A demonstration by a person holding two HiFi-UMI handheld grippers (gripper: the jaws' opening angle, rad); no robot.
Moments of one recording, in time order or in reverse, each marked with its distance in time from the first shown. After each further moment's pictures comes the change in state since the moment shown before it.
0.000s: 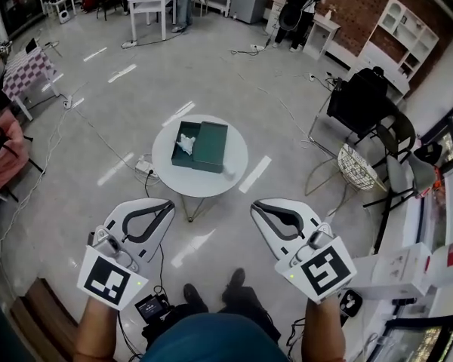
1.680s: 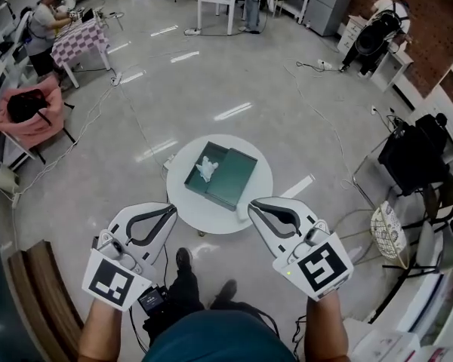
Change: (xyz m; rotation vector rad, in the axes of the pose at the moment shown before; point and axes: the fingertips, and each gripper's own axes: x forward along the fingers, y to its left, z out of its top) left arm 0.238 0.157 -0.048 -0.068 0.214 0.243; right arm 0.174 -0.268 -0.059 -0.039 -0.074 0.339
